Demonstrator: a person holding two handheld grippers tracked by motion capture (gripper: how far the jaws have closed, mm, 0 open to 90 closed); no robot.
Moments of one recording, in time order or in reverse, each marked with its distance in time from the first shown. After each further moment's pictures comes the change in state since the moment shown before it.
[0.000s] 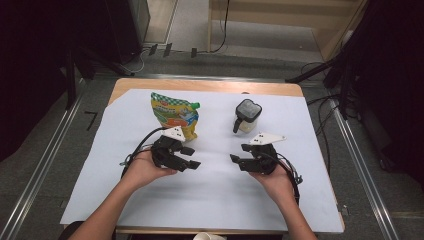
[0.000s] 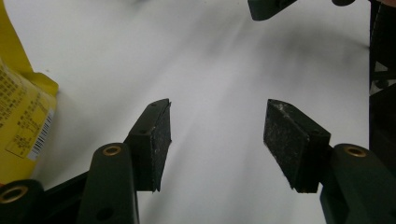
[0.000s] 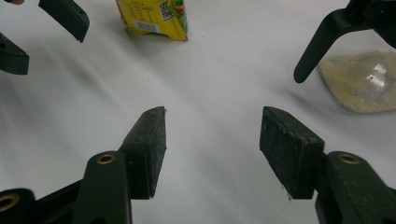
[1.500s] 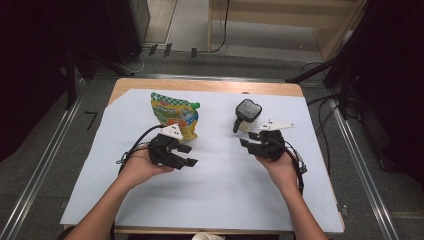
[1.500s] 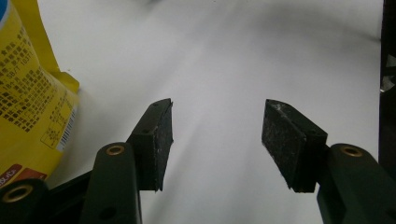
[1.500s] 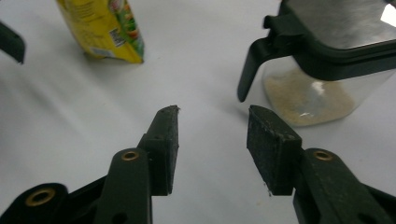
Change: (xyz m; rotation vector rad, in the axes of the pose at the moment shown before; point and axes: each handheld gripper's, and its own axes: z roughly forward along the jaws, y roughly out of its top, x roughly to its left) left arm 0.001 0.002 -0.009 0.018 0.029 0.010; right arm -0.035 0.019 -0.003 -0.036 -0.091 0.057
